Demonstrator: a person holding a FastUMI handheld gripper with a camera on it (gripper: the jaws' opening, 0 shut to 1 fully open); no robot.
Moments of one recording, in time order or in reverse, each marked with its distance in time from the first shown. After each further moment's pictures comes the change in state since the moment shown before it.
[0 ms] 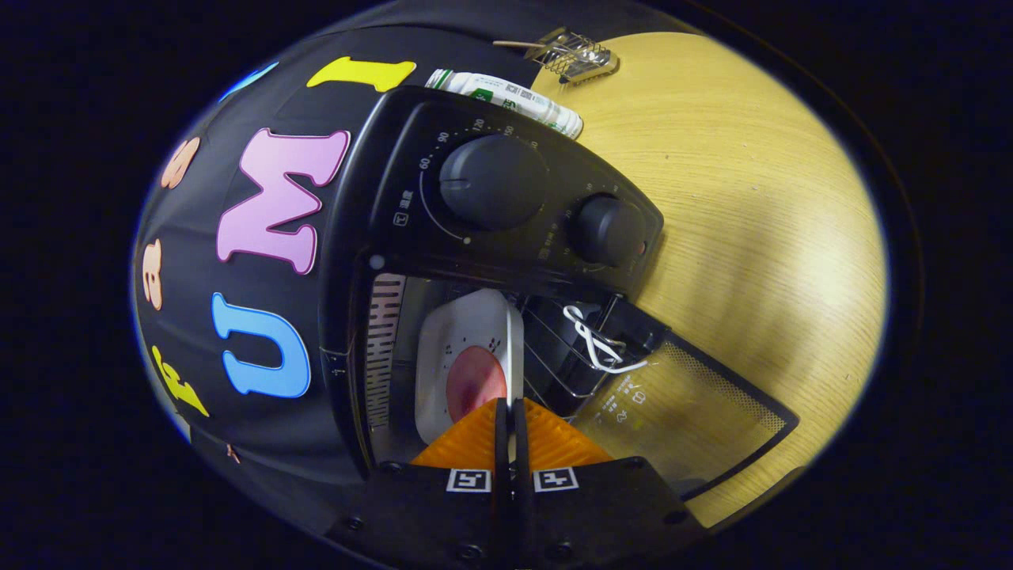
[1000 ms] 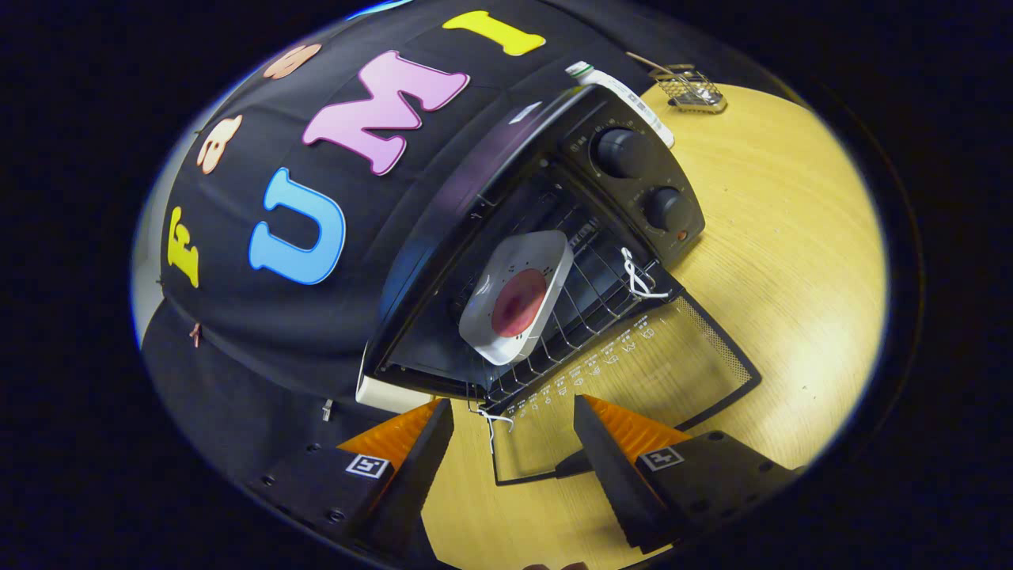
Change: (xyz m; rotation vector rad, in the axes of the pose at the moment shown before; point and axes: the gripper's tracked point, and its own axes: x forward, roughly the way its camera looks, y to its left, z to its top) arm -0.082 0.008 -0.064 -0.432 0.112 0.099
